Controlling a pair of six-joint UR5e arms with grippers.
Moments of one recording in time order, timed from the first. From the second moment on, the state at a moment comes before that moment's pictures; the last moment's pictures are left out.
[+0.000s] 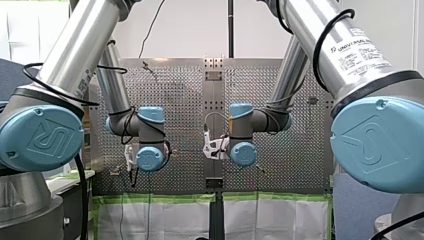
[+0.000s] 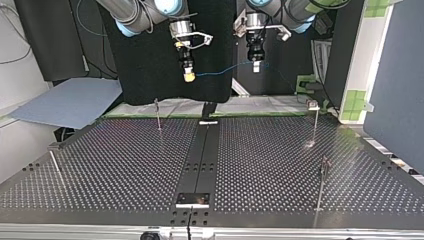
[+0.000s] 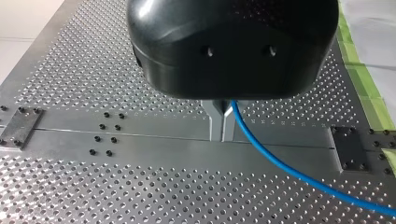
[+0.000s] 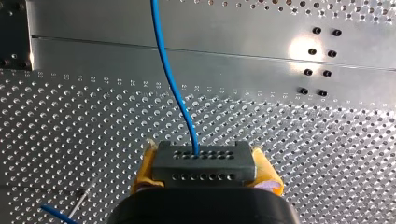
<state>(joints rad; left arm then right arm) -0.55 -1.99 -2.39 -1.89 -2.15 -1.63 2.37 -1.00 2.02 -1.04 1.83 1.47</state>
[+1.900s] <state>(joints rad) -0.58 -2.00 -2.39 -1.94 -2.20 -1.62 2.38 -0.92 2.02 -0.97 1.84 1.47</state>
